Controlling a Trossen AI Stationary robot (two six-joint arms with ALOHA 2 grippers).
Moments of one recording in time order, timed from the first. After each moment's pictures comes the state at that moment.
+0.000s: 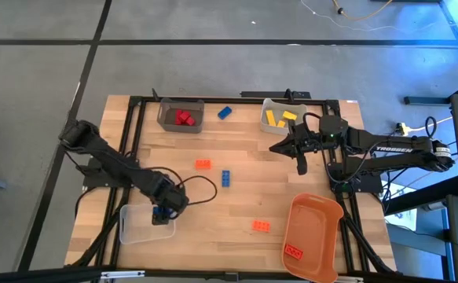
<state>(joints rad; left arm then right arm) -0.47 1.50 0.89 -0.91 0.11 -0.62 -0.17 0.87 0.65 0.02 -0.28 0.16</state>
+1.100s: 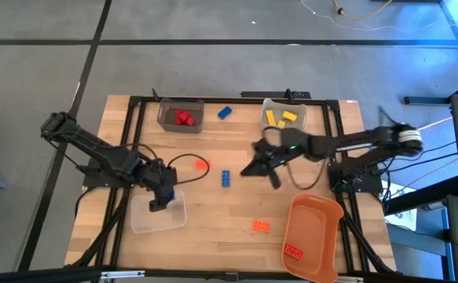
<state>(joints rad) -0.42 1.16 0.89 -0.96 -0.06 -0.67 -0.03 1.38 0.80 0.39 -0.46 0.44</state>
